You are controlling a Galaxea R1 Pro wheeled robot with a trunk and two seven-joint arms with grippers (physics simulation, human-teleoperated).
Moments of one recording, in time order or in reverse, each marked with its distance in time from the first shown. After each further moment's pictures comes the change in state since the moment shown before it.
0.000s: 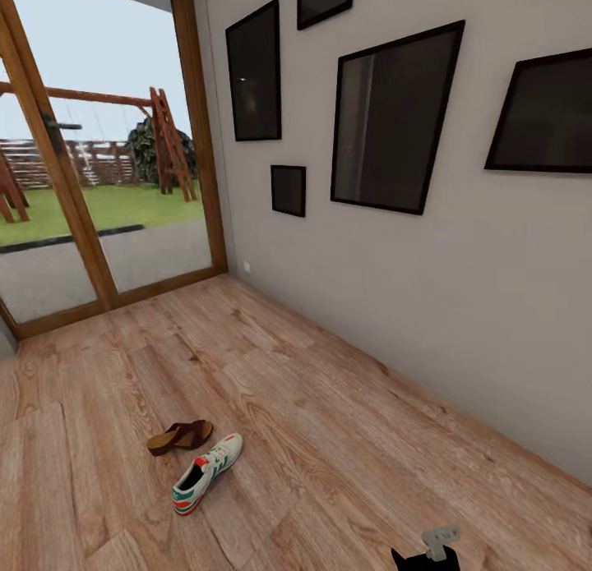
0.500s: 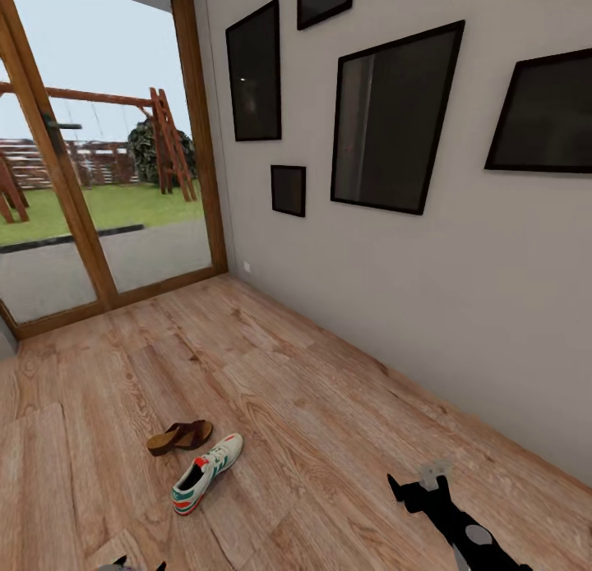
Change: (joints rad) left arm -0.052 0.005 -0.015 -0.017 -0.022 0.020 0.067; right arm 0.000 0.003 0.001 -0.334 0.004 0.026 0.003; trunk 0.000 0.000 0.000
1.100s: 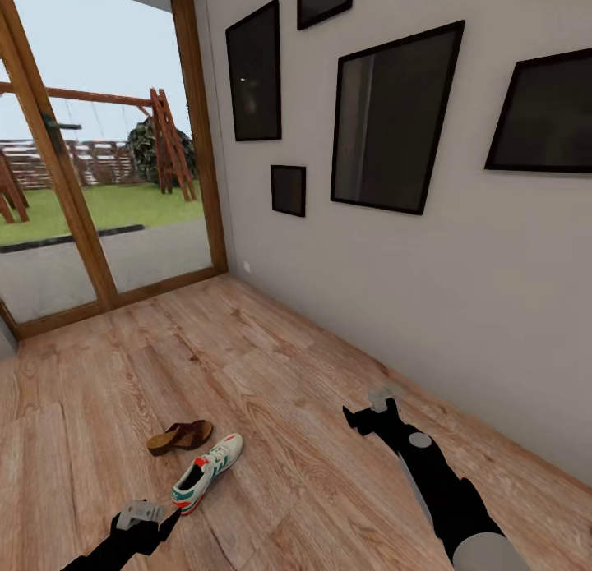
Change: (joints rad) left arm -0.180 -0.007 -0.001 0.000 -0.183 0.131 0.077; right arm -0.052 0.121 0.185 -0.513 -0.001 0.453 0.005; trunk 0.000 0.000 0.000
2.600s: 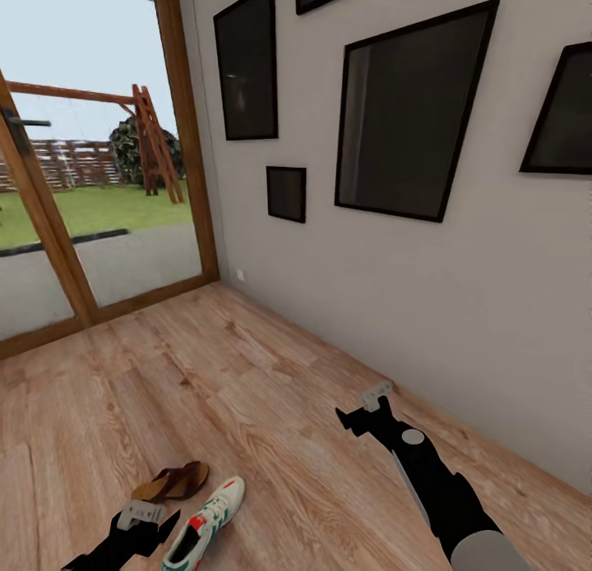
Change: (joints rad) left arm -0.004 0.002 -0.003 0.001 -0.041 0.006 0.021; right arm -0.003 -0.008 0.077 -0.028 -0.001 0.044 0.000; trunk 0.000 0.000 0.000
